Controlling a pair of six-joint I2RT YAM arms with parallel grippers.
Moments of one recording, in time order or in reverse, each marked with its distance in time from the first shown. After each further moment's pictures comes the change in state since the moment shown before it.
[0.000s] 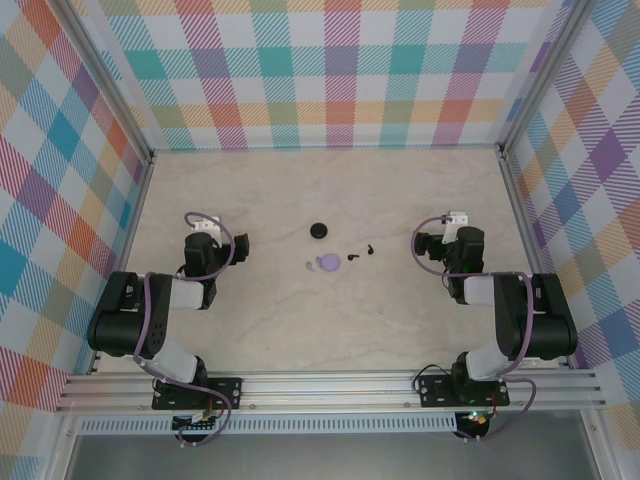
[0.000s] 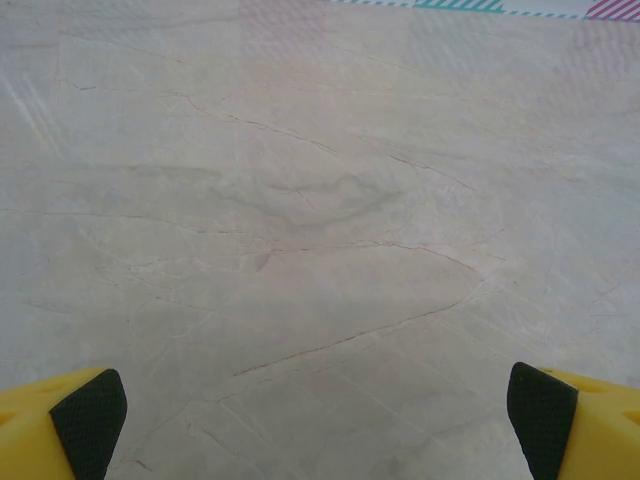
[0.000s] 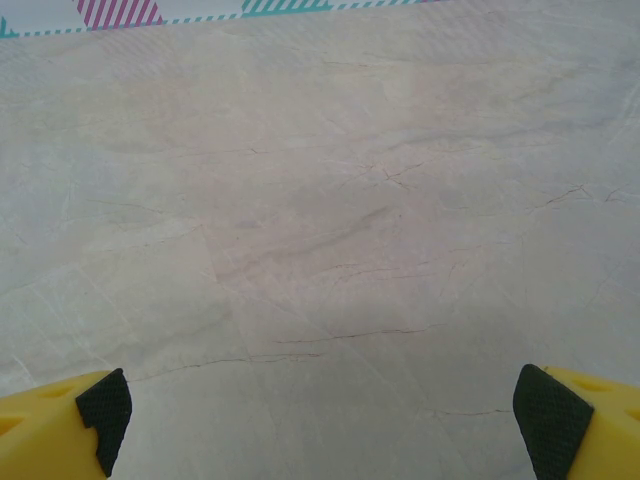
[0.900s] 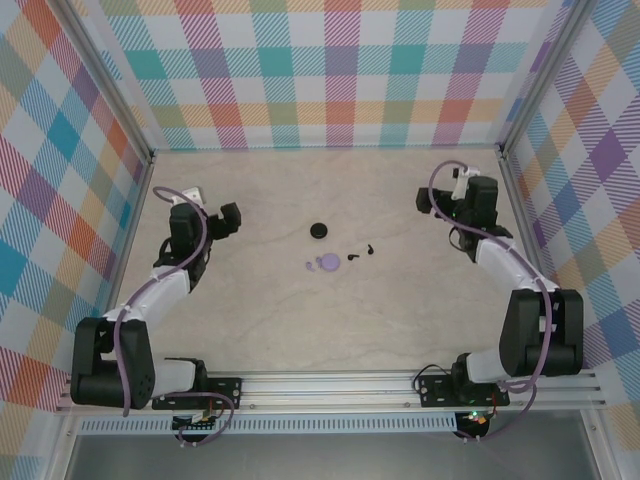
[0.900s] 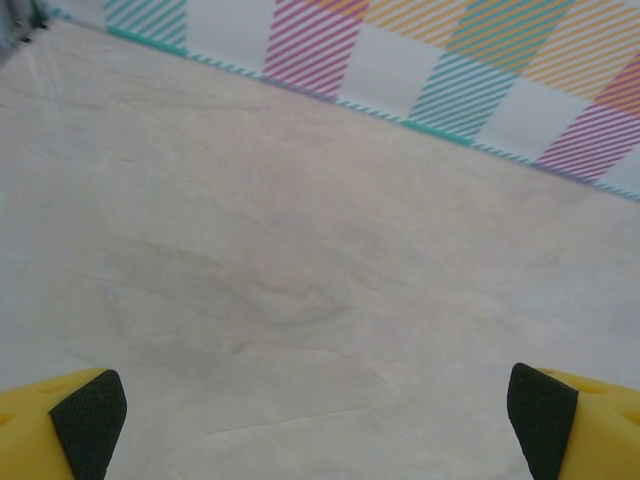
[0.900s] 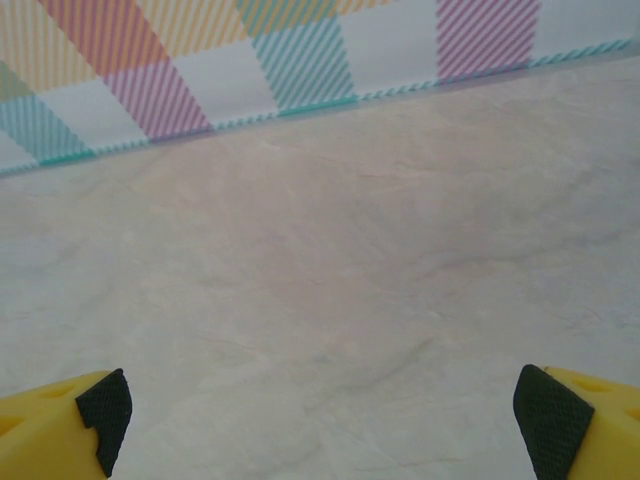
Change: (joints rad) left arm -0.008 -0.290 0.282 -0.588 0.001 -0.265; right arm -0.004 -0.090 0.503 -0.658 -0.087 0.147
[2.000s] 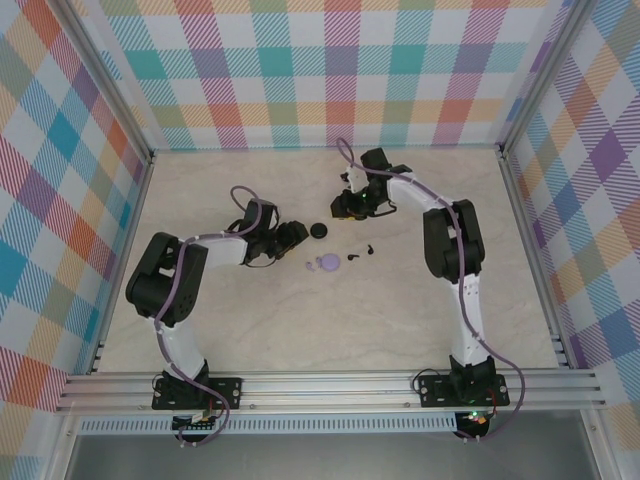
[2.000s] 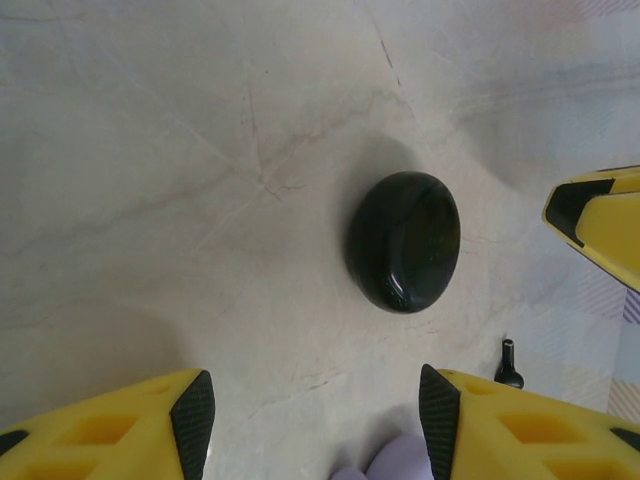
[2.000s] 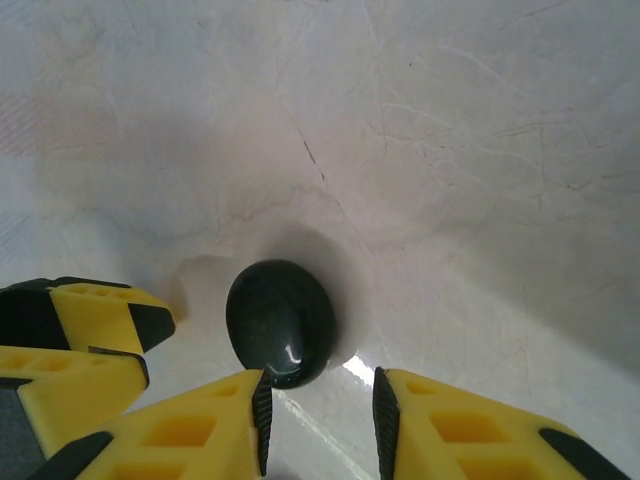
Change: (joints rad) left arm -0.306 0.582 0.276 -0.047 0.416 -0.535; right arm 0.372 0.895 0.965 -0.724 -0.464 0.012
